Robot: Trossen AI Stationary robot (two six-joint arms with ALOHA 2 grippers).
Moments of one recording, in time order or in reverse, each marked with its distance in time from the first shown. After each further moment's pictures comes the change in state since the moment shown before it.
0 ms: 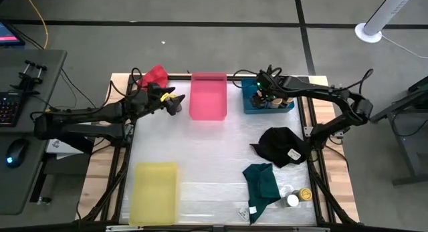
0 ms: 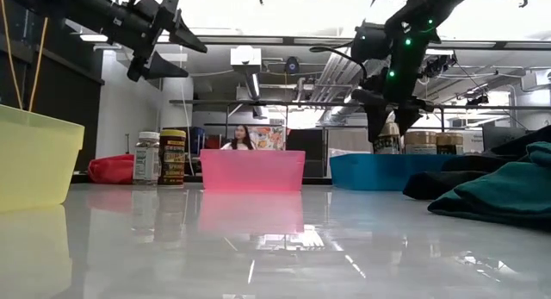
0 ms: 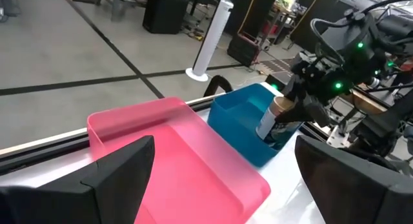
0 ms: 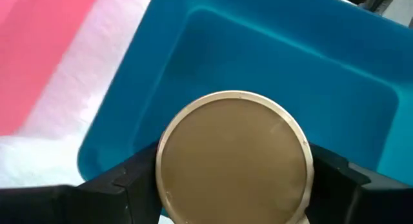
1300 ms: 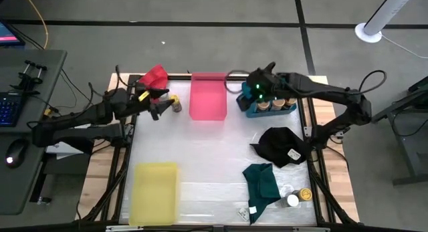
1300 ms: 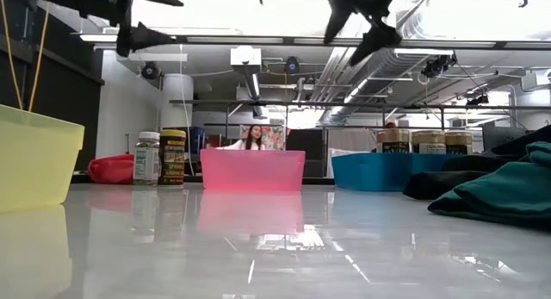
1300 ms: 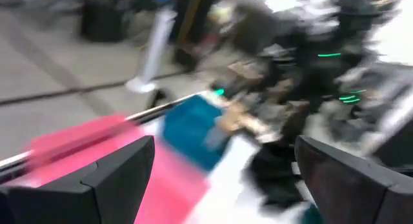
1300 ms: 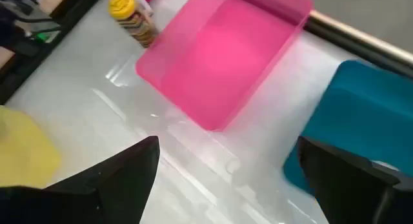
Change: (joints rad) left arm 0.013 -0.232 0.048 -0.175 0.203 0.035; right arm 0.313 -0.006 0.464 -0.212 -0.055 0.140
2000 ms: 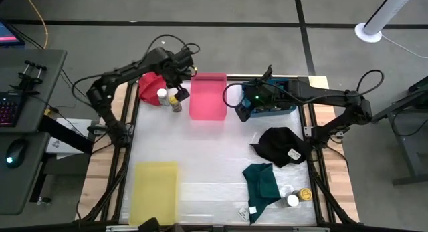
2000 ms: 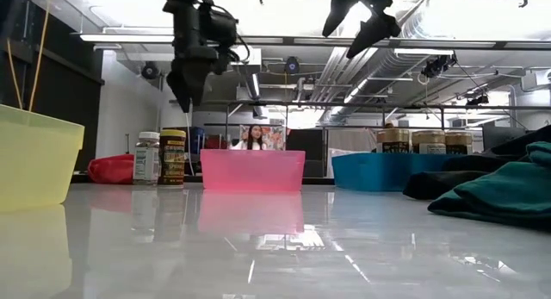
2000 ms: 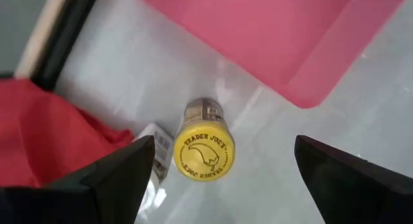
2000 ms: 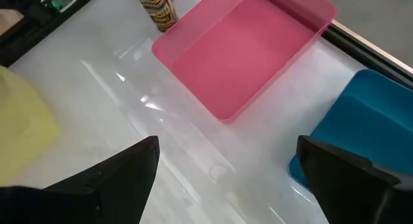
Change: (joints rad) left arm 0.345 1.140 1.047 -1.246 0.175 0.477; right arm 0.112 0.000 0.000 -0.005 0.048 -0.053
